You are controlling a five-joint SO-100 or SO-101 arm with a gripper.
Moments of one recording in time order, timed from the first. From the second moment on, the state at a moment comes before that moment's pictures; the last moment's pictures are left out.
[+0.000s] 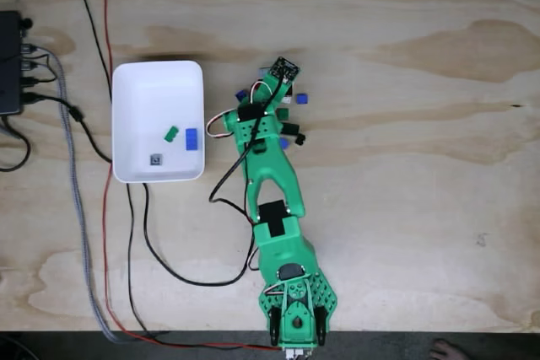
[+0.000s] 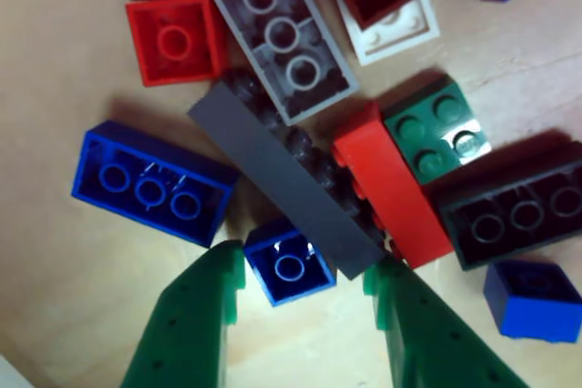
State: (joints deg) arm -14.9 72.3 93.8 55.9 -41.6
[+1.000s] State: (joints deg) arm -16.5 75.9 96.1 58.0 -43.4
